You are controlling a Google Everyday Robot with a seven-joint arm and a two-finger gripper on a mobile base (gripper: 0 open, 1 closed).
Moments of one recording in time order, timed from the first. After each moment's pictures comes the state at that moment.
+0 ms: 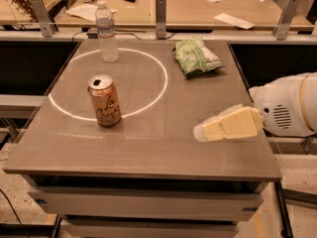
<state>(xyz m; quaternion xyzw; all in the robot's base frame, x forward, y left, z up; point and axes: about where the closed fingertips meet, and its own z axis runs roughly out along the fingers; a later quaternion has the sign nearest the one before) 0.439 -0.145 0.931 -0.30 0.85 0.17 0.39</state>
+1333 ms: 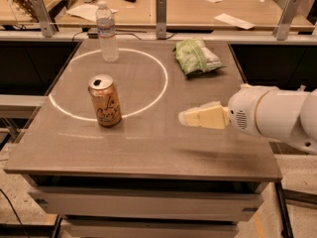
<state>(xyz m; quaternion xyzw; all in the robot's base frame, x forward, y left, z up) 0.507 -0.142 0.896 -0.23 0.83 0.11 0.49</state>
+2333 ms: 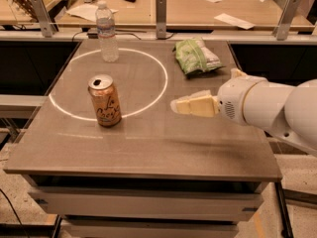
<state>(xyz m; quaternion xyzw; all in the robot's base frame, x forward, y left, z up) 0.539 -0.125 0.914 -0.25 0.79 0.10 0.55</state>
